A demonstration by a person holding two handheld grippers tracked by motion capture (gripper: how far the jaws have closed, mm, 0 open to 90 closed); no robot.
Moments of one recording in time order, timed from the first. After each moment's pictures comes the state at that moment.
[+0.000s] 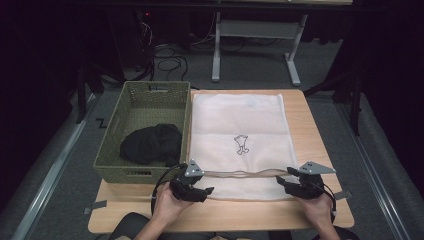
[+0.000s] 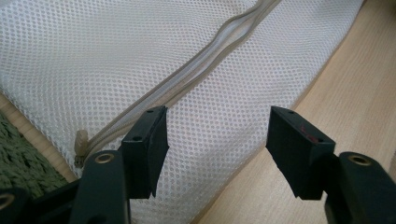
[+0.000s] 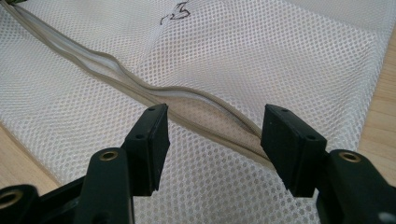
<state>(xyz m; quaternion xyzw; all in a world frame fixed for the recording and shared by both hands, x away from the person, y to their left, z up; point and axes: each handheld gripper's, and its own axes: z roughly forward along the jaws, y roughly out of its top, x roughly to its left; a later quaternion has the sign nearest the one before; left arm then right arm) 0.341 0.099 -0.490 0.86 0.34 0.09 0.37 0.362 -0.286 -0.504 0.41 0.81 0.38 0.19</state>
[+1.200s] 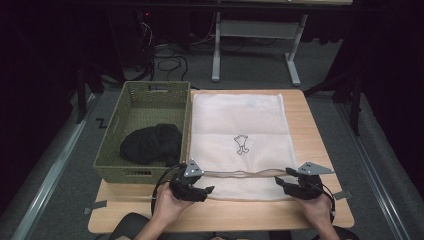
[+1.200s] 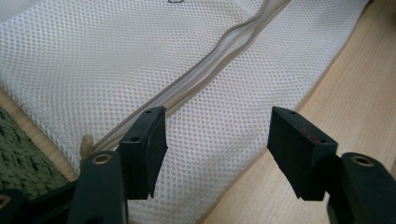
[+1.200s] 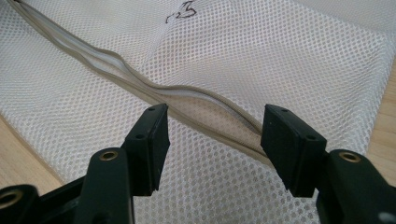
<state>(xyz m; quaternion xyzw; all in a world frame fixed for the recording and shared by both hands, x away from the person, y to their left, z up) 0.340 0.099 -0.488 0.85 0.35 0.10 0.38 0.361 -0.284 -0.506 0.40 0.81 0.38 0.19</state>
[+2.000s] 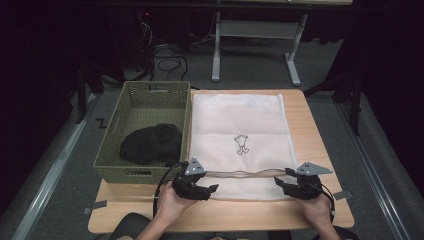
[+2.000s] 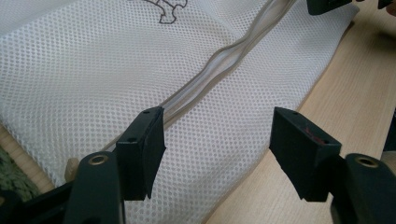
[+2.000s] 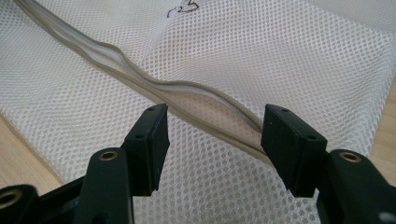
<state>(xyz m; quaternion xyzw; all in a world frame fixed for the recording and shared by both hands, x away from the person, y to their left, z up) 0.342 0.092 -0.482 0.84 0.34 0.09 0.41 0.363 -0.284 -0.509 0.39 0.82 0.37 0.18</state>
